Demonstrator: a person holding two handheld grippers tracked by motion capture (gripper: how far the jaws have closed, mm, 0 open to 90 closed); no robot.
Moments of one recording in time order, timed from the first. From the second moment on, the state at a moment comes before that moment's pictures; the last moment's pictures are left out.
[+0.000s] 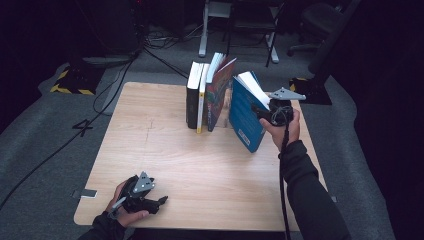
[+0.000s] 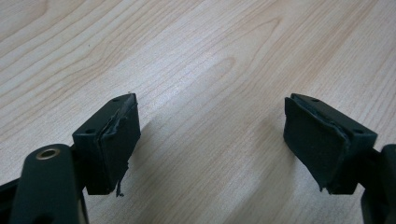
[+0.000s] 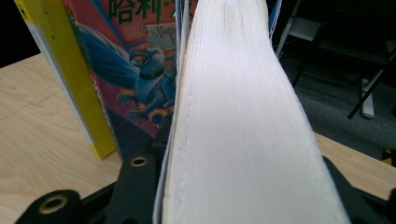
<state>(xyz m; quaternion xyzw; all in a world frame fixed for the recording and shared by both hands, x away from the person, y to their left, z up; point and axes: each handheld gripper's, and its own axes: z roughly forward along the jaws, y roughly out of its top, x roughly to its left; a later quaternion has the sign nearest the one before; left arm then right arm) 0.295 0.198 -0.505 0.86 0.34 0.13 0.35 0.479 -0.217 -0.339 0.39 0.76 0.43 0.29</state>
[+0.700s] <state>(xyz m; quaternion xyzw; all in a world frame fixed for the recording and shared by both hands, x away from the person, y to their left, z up) 0.295 0.198 -0.505 0.86 0.34 0.13 0.35 0.498 -0.213 -0.320 0.39 0.80 0.38 0.24</state>
